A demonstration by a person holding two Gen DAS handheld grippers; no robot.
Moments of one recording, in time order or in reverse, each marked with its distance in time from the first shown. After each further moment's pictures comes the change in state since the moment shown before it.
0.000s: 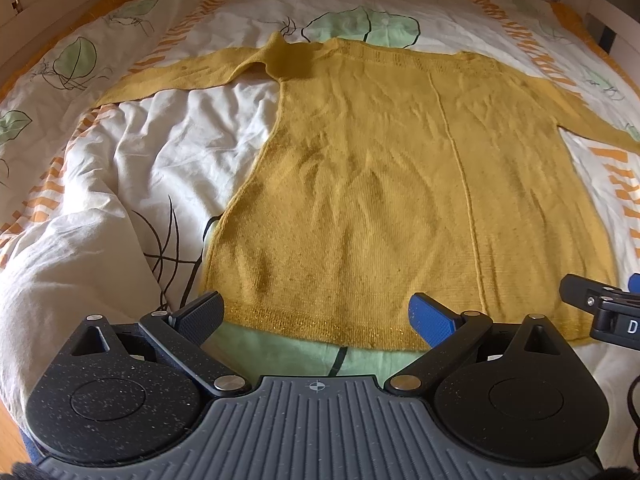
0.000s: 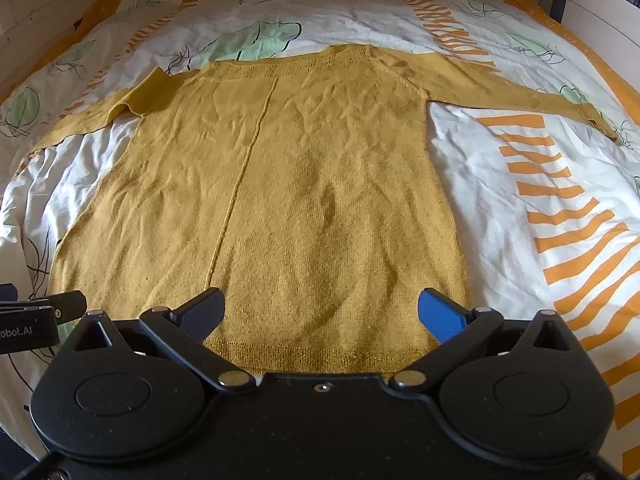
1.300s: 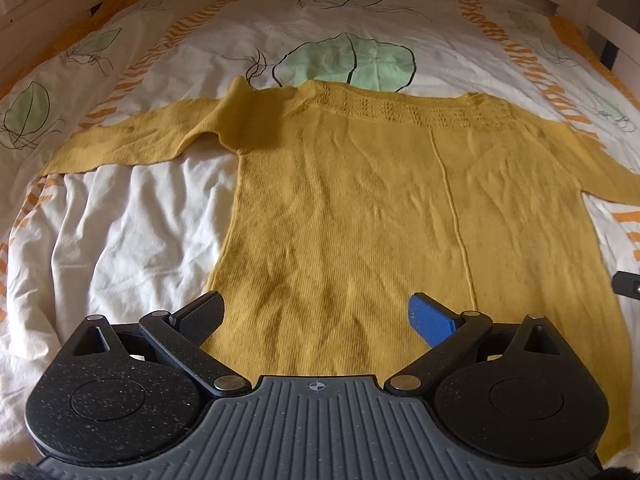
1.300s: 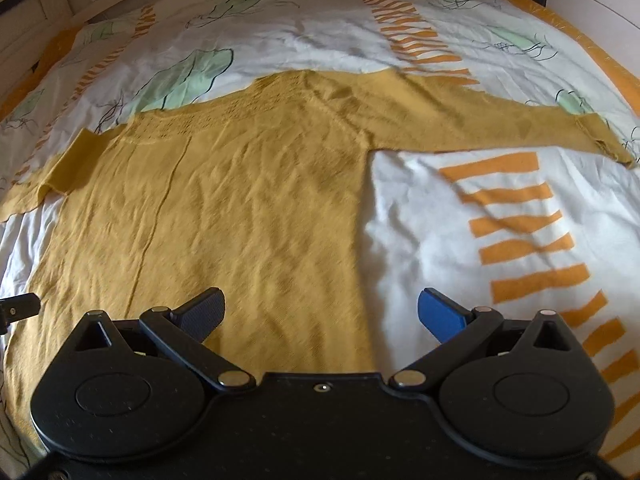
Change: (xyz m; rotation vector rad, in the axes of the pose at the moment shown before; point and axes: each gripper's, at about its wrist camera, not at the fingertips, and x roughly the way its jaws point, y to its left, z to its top) left arm 0.072 -0.021 0.107 0.032 -0.065 -0.032; right arm 0.068 -0.099 0.093 0.094 -0.020 -0.011
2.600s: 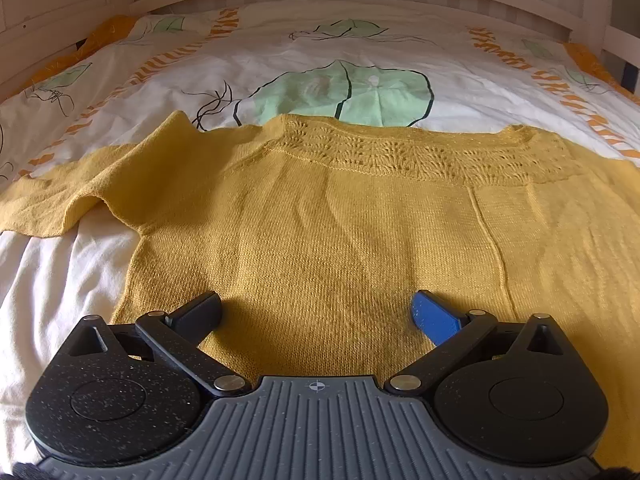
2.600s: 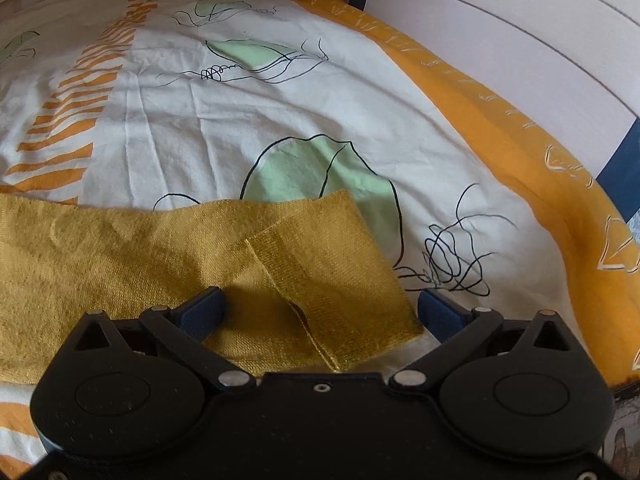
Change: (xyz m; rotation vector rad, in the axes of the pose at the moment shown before) left arm 0.129 -0.033 0.039 -0.002 -0.184 0.039; right arm 0.106 -0.267 0.106 0.138 -0.072 -0.457
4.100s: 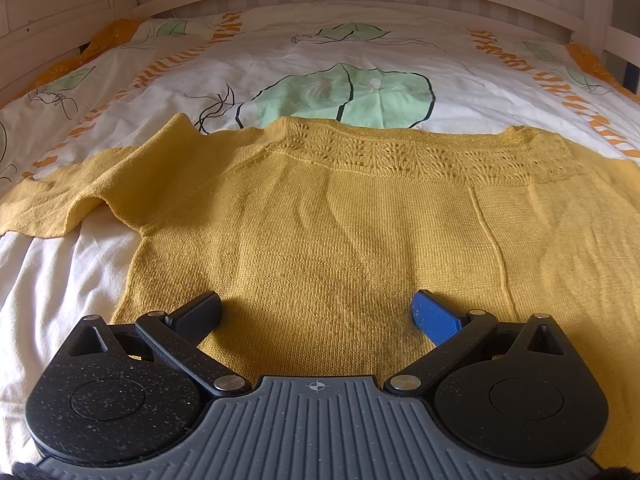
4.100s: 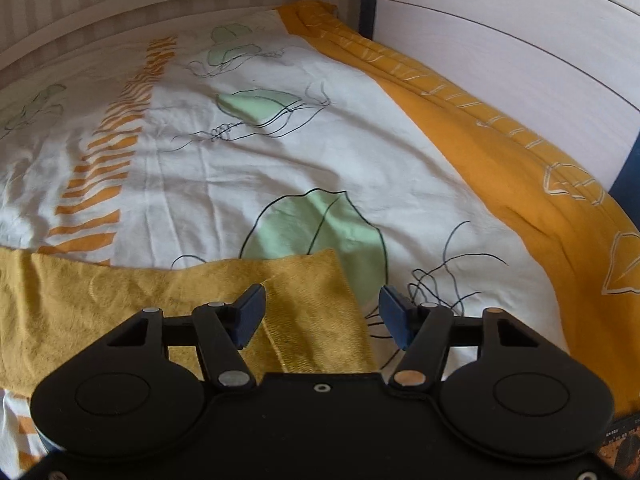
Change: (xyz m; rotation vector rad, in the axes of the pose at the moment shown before) left arm 0.001 -0.001 -0.003 0.005 -0.009 0.011; right arm -0.024 -0.036 0.020 0.025 -0.073 0.152
